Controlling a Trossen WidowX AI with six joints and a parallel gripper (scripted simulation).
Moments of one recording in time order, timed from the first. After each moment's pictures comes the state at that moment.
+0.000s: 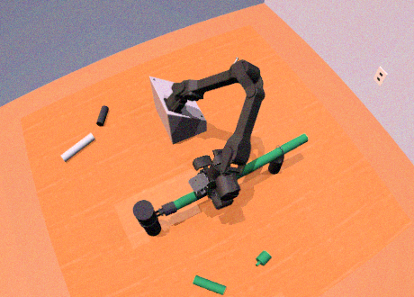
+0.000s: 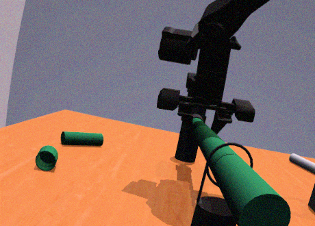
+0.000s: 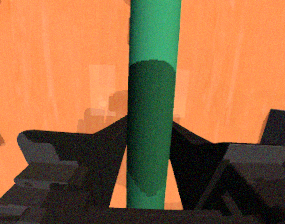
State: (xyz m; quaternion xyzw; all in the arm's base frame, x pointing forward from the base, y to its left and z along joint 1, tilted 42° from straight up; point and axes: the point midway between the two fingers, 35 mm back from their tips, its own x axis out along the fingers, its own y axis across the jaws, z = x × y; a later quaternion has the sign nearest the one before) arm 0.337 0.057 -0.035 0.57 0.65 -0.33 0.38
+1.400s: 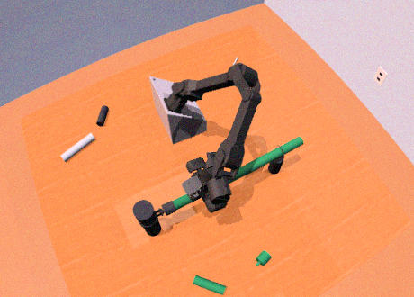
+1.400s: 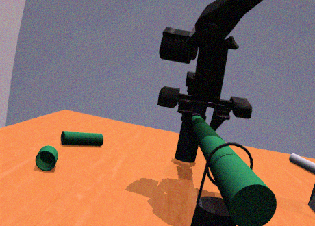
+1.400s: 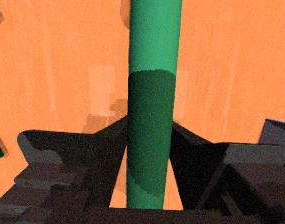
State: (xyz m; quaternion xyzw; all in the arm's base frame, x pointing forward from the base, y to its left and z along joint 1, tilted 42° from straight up) arm 0.340 0.037 -0.048 0.57 0.65 -0.33 0.38
